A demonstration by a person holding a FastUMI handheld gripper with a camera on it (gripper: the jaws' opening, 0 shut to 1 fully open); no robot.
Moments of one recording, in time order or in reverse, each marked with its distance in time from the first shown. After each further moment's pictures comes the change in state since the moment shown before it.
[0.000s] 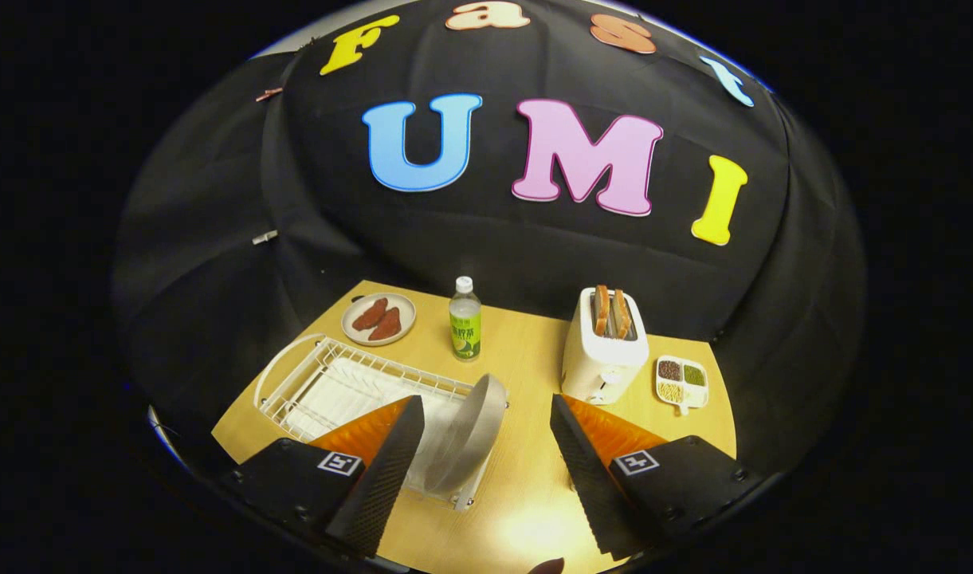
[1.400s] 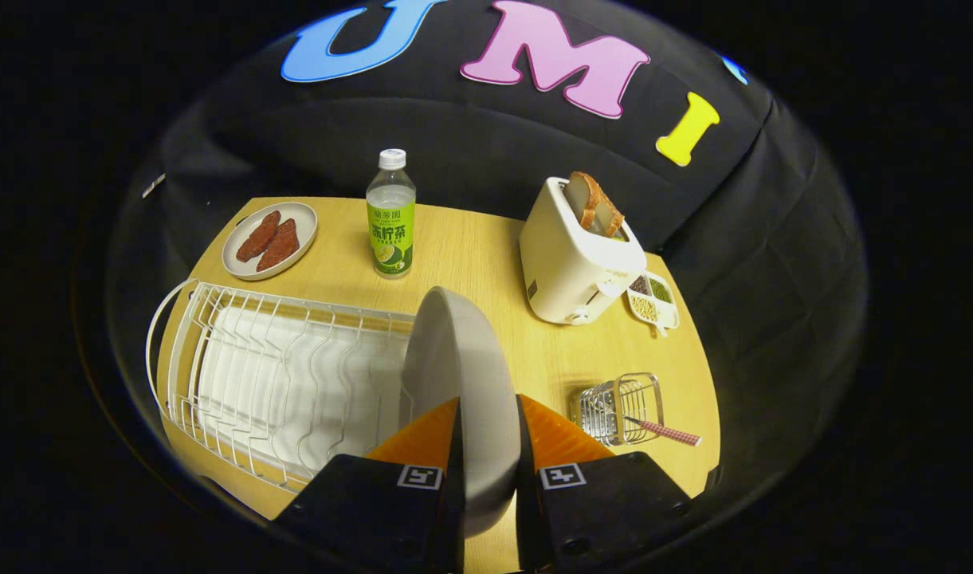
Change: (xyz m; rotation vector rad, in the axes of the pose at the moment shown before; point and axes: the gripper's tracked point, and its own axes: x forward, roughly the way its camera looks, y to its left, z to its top) arm 0.098 0.002 -0.074 -0.003 0.296 -0.377
